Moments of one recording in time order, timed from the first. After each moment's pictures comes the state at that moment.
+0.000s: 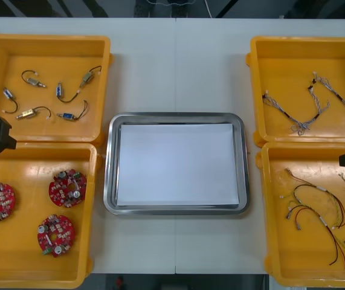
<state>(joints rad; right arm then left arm) -0.14 -0.75 -0.33 -2.33 -0.88 1.92 1.11 -0.26 0.92 0.16 -2.14 0.90 1.83 -1.08</state>
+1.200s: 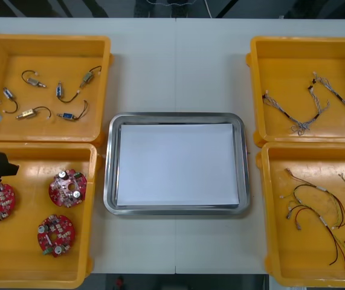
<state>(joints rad) 0.09 -0.80 -0.45 -2.37 -0.89 1.91 1.22 0.11 1.14 0.16 -2.16 1.08 1.30 -1.41</state>
